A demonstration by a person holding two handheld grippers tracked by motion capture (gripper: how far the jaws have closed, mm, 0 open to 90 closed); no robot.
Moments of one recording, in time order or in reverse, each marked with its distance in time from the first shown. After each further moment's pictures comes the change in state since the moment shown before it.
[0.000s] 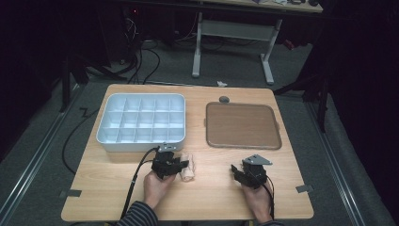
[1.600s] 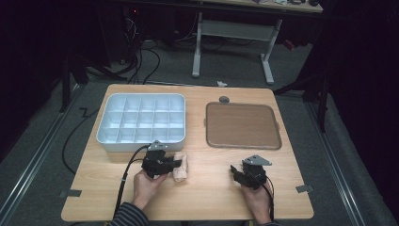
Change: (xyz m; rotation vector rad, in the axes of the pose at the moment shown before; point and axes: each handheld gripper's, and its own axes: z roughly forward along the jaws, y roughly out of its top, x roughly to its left) left arm 0.009 0.004 -0.036 -0.011 -0.043 0.018; right arm 0.001 0.000 0.000 0.003 0.004 0.003
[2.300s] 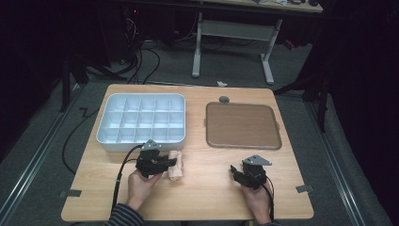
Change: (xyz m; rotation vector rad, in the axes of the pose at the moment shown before) left arm 0.006 -0.001 -0.016 -0.020 0.024 -0.003; right arm 0.000 0.000 0.000 0.000 0.001 0.000
